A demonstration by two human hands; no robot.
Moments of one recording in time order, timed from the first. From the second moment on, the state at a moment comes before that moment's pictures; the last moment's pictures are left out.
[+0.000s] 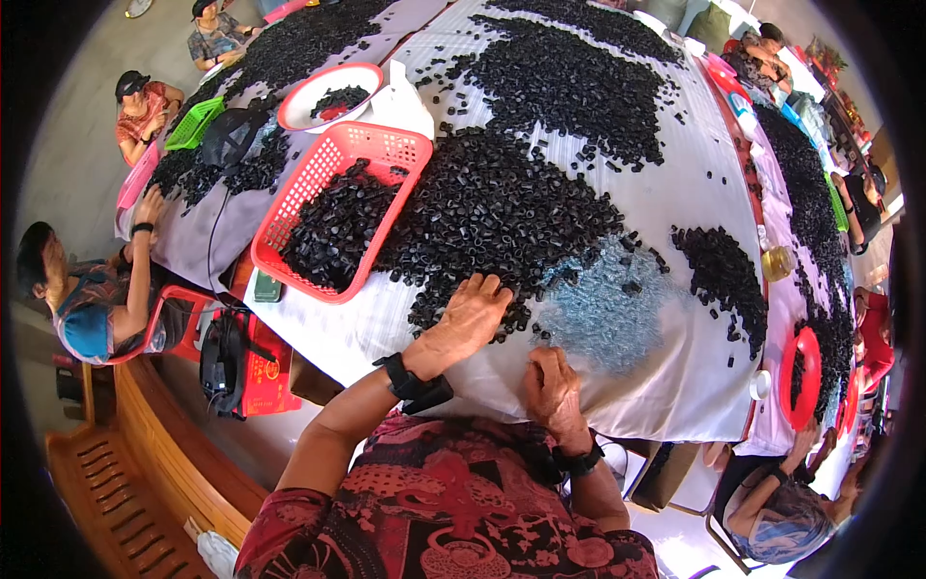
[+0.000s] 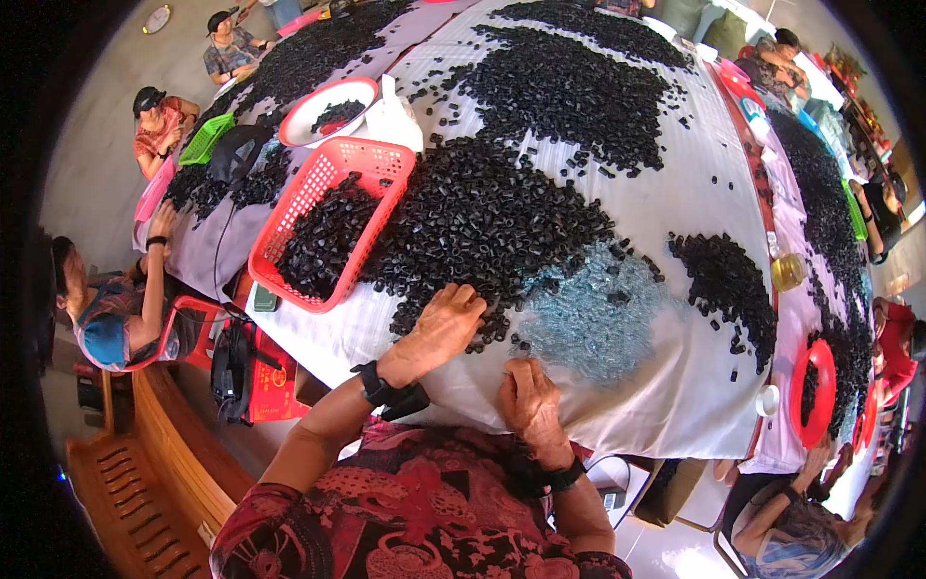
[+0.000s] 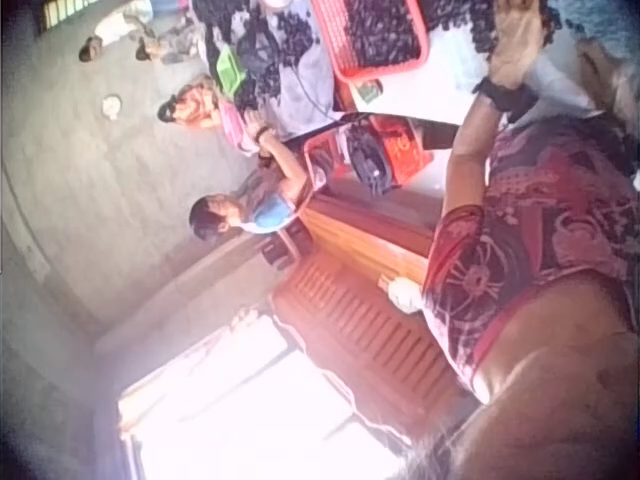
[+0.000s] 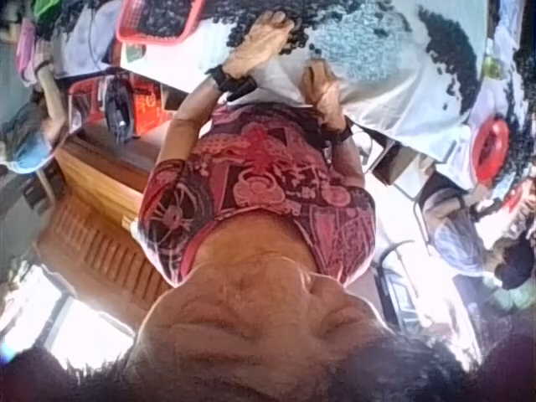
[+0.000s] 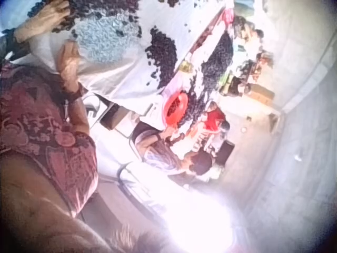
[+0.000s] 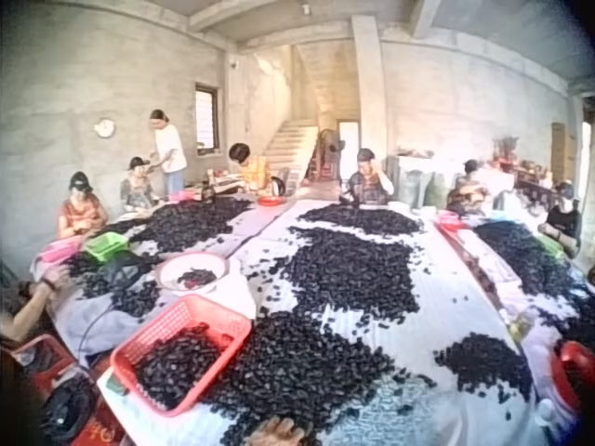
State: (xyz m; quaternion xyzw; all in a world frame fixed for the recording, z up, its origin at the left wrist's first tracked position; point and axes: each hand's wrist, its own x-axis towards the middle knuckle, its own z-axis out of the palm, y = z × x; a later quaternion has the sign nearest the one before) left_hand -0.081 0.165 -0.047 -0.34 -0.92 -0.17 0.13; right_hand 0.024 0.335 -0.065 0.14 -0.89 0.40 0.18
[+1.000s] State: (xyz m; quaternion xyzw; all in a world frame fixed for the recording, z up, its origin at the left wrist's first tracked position) left_hand -0.010 0.102 0.006 -0.11 -0.49 -0.85 -0.18; right_hand 0.006 0.283 0.013 0.13 -0.63 0.76 0.08
